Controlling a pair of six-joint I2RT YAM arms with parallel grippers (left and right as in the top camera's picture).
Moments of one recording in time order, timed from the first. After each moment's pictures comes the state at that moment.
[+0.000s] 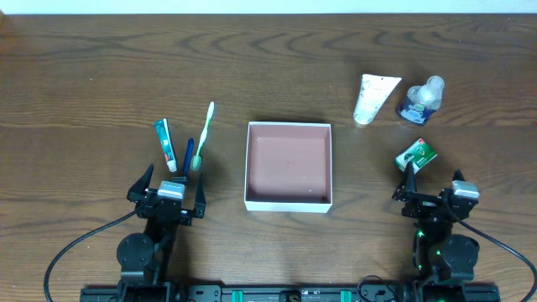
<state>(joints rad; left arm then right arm) -0.02 0.01 0.03 -0.11 0.13 0.20 -0.02 0.01 0.01 -0.04 0.10 0.16</state>
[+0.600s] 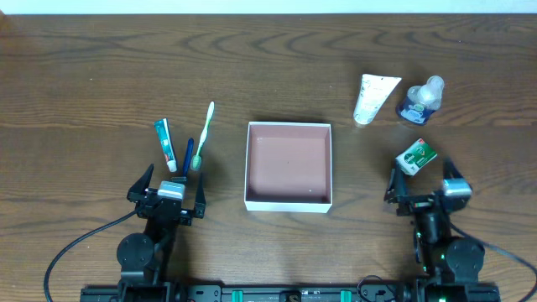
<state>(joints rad) -0.02 0.01 0.03 -0.11 0.13 0.20 -0.02 0.10 0.04 0.12 -0.14 0.08</state>
